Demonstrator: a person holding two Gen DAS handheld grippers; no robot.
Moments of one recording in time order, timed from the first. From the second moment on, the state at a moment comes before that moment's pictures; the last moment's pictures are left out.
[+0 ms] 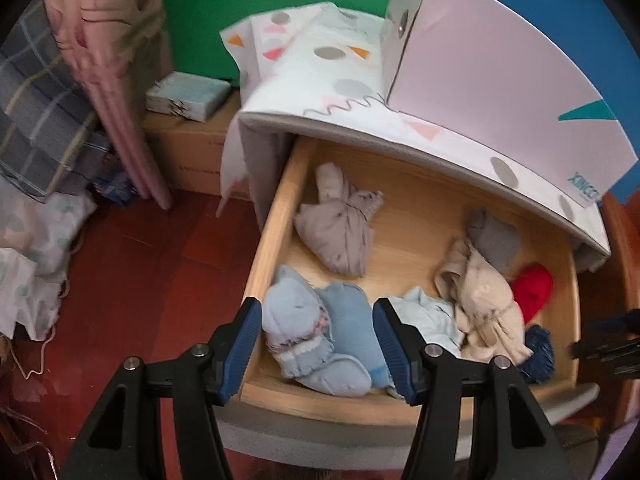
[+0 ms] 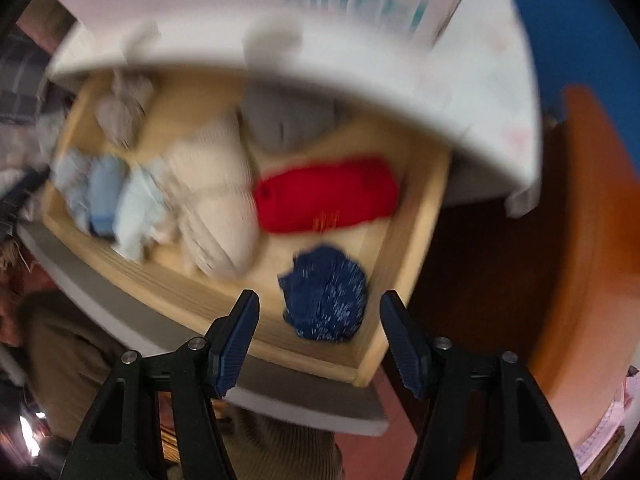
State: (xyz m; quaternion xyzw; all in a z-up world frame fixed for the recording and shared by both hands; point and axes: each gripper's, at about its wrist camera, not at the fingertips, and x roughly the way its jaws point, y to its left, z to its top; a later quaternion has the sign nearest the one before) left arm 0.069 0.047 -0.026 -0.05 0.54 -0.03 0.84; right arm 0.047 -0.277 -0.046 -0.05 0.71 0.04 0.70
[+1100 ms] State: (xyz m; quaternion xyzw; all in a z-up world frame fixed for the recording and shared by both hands) left arm 0.086 0.054 -0.058 -0.05 0.64 -0.01 0.77; right arm 0.046 -0.246 -0.149 -0.10 0.76 0.00 0.64
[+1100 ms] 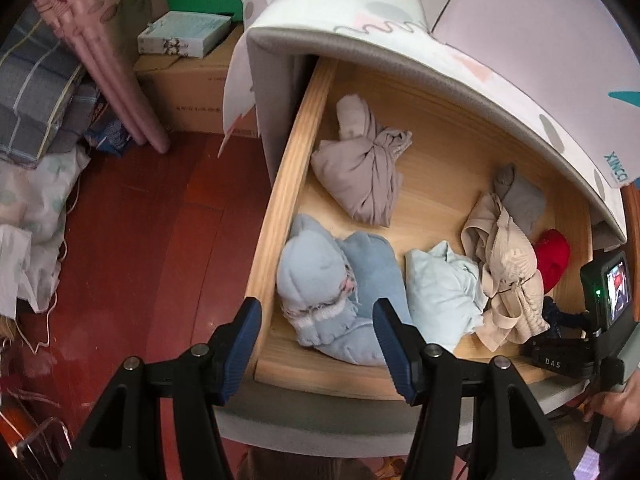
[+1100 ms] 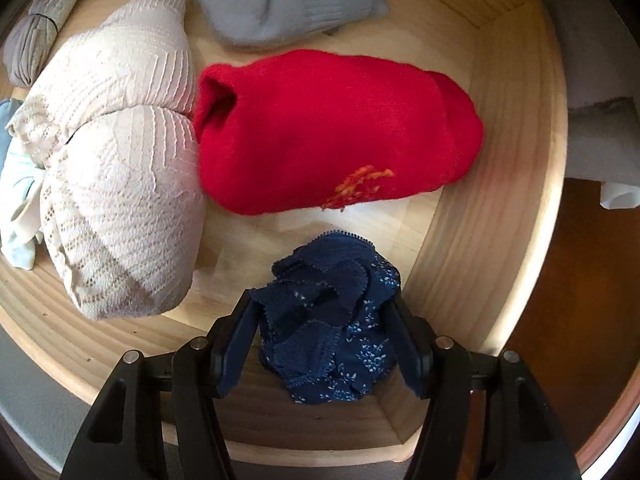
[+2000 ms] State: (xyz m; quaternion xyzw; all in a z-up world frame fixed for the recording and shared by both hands) left arm 0.091 0.047 -0.078 -0.12 0.68 0.00 0.73; right arm 0.027 -0.303 -0.141 0.03 0.75 -0.06 0.66
